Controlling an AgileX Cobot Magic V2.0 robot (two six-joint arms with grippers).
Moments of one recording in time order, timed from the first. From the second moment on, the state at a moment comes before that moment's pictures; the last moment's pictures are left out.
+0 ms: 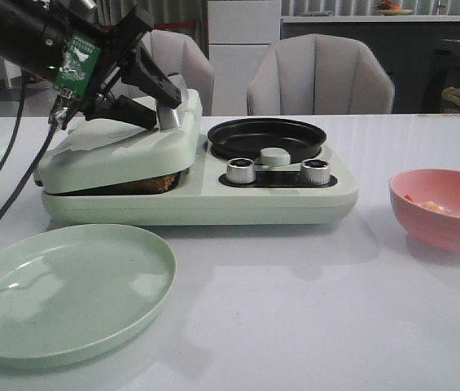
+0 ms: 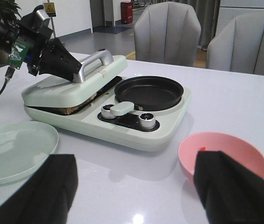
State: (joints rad) left arm -0.24 1.91 -1.34 -1.26 0.76 0.76; right arm 0.43 0.01 -0.19 0.05 0.31 0.02
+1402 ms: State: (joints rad) left arm -0.24 1.03 -1.22 0.03 0.91 0.08; right arm 0.43 0.01 -0.19 0.05 0.31 0.02
